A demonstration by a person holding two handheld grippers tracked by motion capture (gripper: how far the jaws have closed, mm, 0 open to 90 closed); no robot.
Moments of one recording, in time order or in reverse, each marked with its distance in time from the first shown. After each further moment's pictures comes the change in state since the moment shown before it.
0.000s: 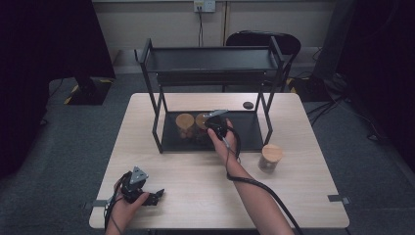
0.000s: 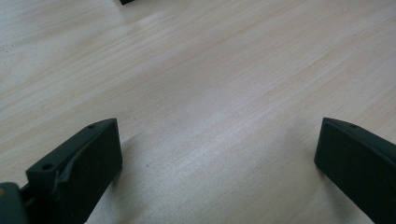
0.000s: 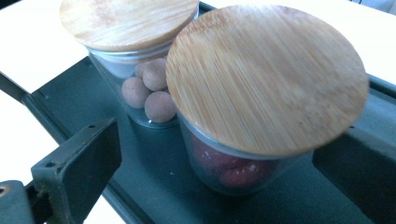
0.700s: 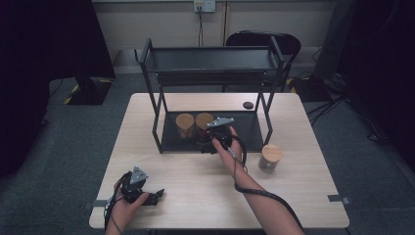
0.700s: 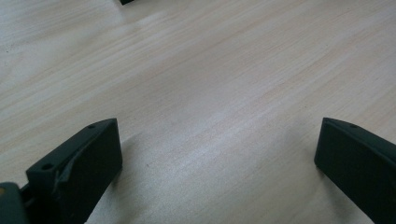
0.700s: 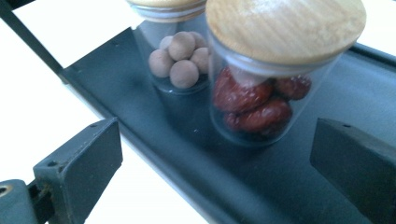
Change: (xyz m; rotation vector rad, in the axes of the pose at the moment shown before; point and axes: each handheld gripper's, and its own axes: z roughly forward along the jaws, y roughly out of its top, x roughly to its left) left arm 0.000 0.000 0.000 0.000 0.000 0.001; right arm 0.013 -0.026 -0.026 -0.022 0.023 0.010
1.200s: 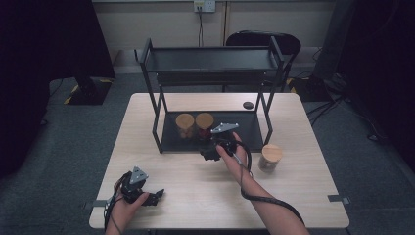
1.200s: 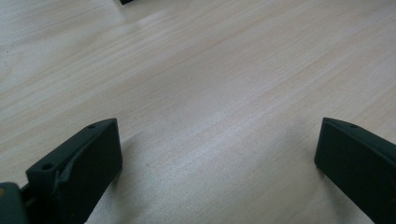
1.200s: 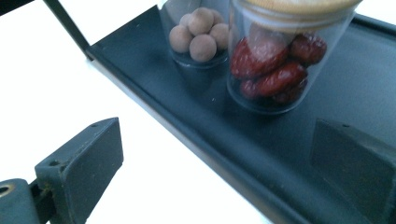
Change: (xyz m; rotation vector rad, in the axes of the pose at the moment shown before) left arm 0.000 0.000 0.000 0.000 -0.002 0.001; right arm 0.004 -0.018 -0.016 0.016 0.049 -0.003
